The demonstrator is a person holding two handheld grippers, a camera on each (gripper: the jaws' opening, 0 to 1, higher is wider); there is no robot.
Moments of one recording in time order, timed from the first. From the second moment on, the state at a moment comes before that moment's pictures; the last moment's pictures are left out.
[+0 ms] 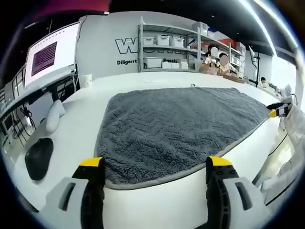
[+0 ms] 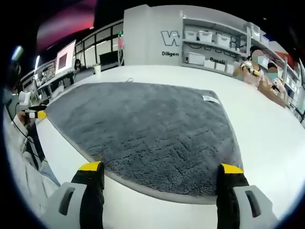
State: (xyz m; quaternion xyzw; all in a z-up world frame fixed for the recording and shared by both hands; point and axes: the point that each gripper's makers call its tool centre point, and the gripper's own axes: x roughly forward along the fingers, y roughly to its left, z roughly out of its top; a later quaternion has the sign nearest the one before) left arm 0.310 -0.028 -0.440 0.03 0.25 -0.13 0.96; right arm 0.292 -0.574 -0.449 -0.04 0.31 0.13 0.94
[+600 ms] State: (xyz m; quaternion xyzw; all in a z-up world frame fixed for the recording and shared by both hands) left arm 0.308 -0.033 -0.437 0.03 0.25 -0.15 0.95; right arm 0.293 -0.574 -0.448 -0.04 0.32 0.13 0.94
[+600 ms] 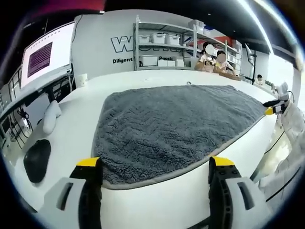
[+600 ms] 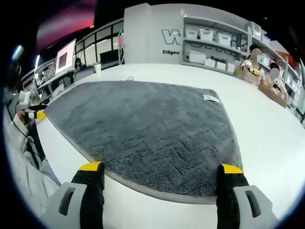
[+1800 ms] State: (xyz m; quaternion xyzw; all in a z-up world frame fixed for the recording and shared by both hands) left arm 0.356 -0.069 -0.438 0.00 0.23 -0.11 0.97; right arm 0.346 -0.499 -0.442 -0.01 0.27 0.11 0.96
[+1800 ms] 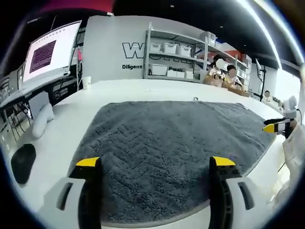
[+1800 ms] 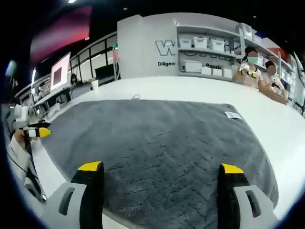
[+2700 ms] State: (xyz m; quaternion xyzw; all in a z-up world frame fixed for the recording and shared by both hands) left arm 0.352 -0.070 -0.442 0.04 0.24 -0.13 0.96; right arm 0.341 -0.501 -0.448 -0.04 0.28 0.13 0.95
